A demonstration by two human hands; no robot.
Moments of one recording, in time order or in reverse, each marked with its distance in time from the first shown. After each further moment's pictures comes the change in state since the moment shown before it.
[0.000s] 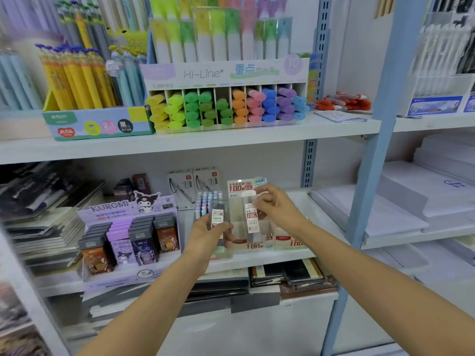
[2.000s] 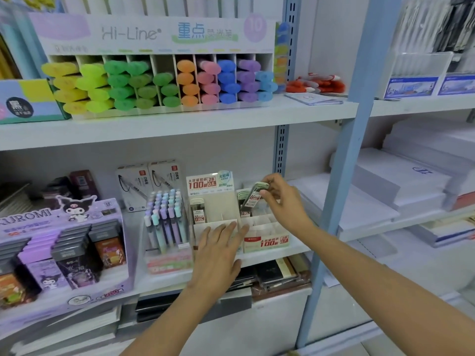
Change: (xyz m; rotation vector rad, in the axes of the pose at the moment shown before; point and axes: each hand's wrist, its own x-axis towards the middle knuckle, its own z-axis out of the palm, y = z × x) left_hand 0.034 -0.086 0.067 1.517 -0.180 0.697; right_hand 0.013 0.061 -0.080 -0.469 0.305 -0.268
